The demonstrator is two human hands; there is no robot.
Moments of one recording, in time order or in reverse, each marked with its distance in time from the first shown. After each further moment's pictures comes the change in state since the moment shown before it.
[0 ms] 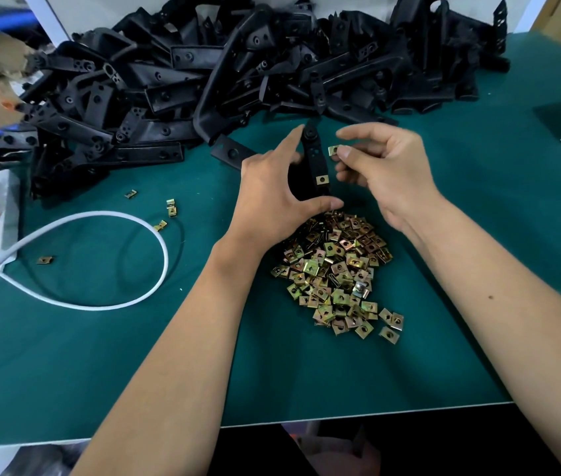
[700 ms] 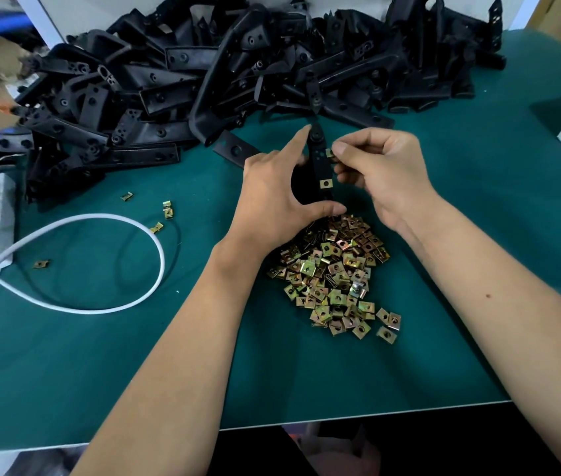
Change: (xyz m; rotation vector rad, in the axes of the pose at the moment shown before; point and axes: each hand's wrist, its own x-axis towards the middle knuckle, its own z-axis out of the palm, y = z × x) left_hand -0.002 0.004 0.005 0.057 0.003 0.058; right_hand -0.002 -0.005 0.002 0.063 0.029 0.050
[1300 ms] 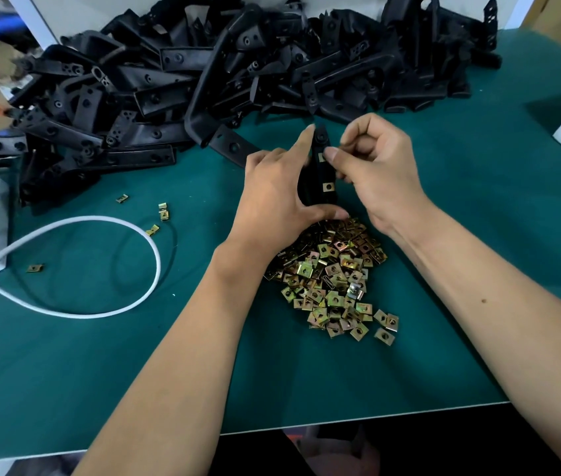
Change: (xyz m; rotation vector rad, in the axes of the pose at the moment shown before) left_hand 0.003 0.008 0.001 0.091 -0.016 0.070; right_hand -0.006 0.001 0.002 -0.137 -0.018 -0.202
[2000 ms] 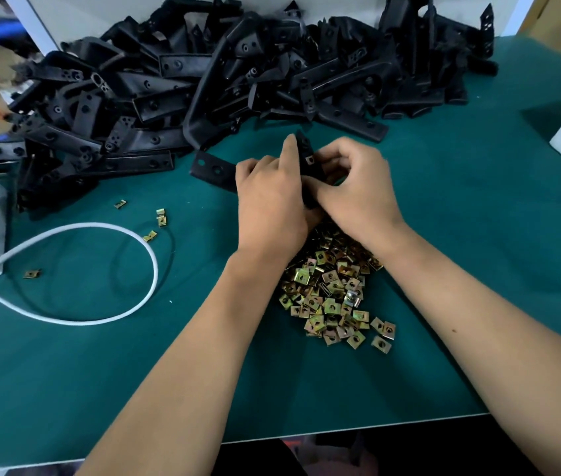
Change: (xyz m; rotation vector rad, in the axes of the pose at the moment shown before) left_hand -0.001 0.012 0.009 0.286 0.169 -0.110; right_hand -0.008 0.002 0.018 -0.387 -0.009 -0.031
